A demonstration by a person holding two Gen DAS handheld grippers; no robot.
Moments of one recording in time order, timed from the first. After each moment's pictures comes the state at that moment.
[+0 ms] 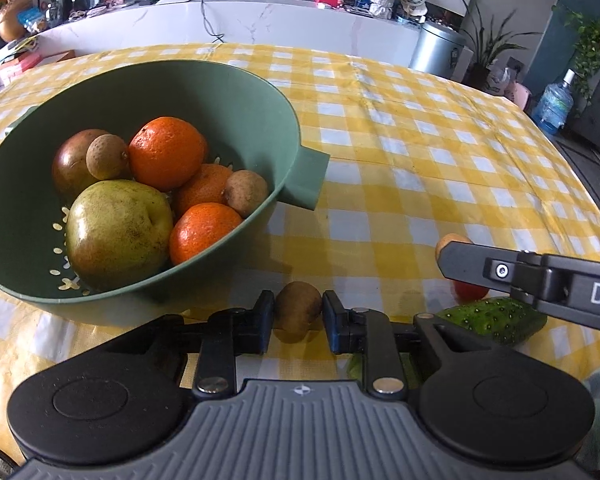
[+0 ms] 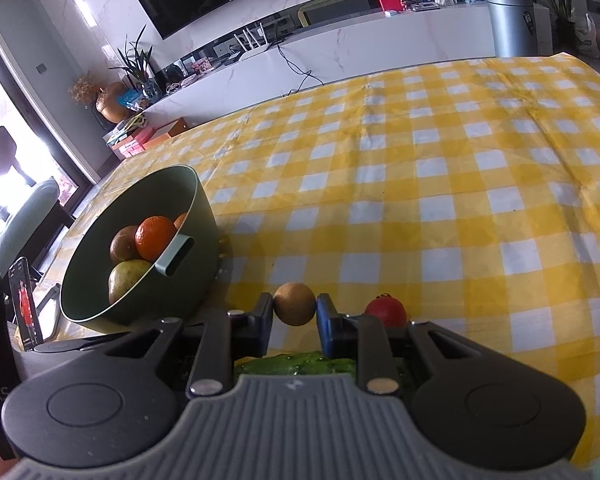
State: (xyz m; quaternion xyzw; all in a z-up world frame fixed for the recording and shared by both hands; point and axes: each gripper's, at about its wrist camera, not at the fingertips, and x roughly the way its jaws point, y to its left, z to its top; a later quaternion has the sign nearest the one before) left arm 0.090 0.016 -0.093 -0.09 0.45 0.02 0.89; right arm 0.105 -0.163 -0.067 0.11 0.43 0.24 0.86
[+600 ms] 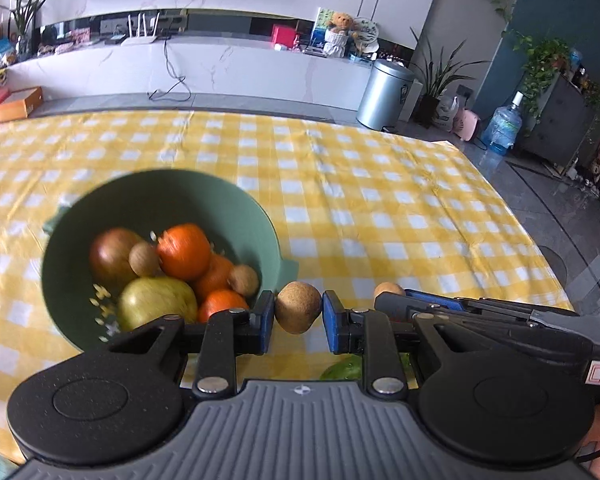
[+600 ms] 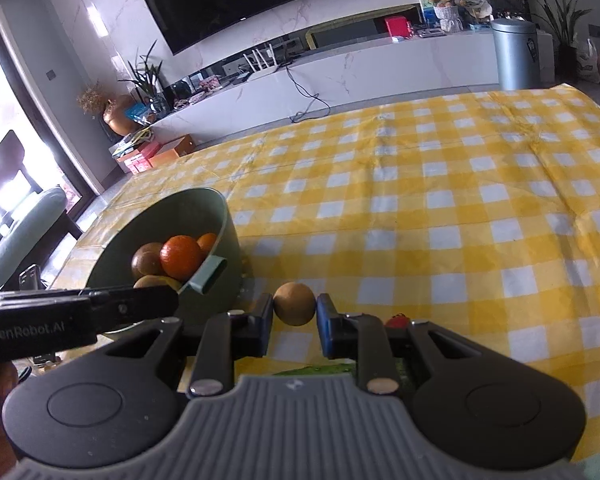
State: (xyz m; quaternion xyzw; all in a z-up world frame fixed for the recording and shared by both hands) left arm 0.068 0.045 0.001 -0.09 0.40 -0.05 0.91; right arm 0.087 -0.153 -0.039 0.10 0.40 0.25 0.88
